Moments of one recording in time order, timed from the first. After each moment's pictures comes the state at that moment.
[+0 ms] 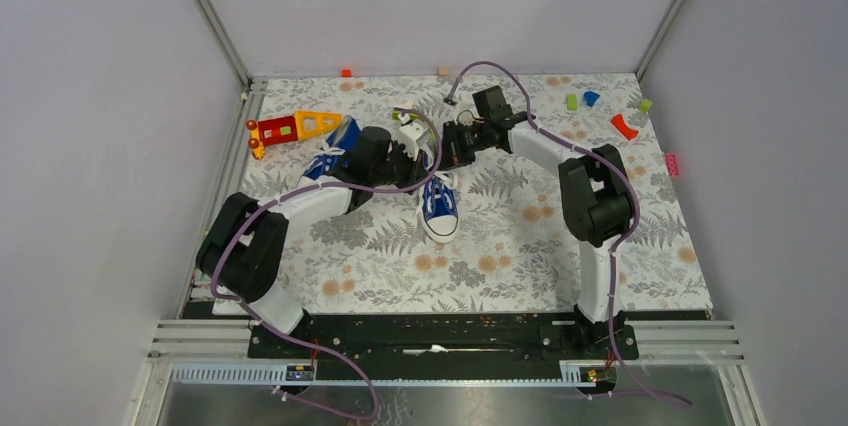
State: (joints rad) left arm -0.52 1.61 0.92 0.17 0.42 -0.04; right arm 0.44 2.06 1.53 -0.35 -0.81 0.31
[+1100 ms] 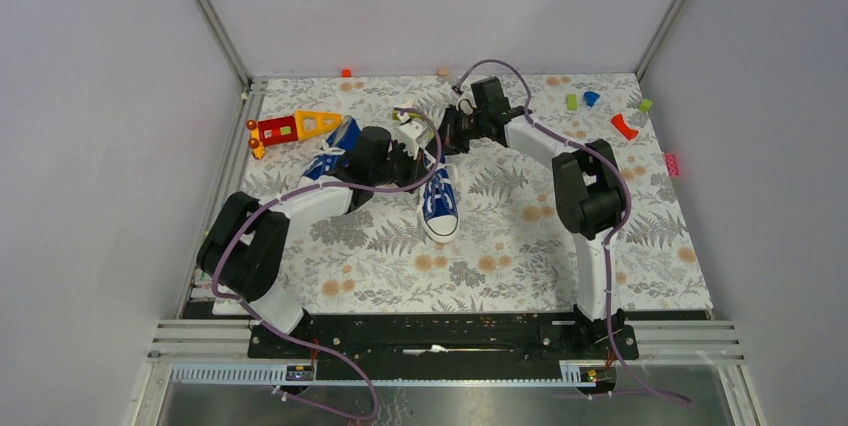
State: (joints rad) left arm -0.52 1.62 0.92 0.20 0.41 -0.06; right arm 0.42 2.14 1.63 -0.25 -0.75 0.70
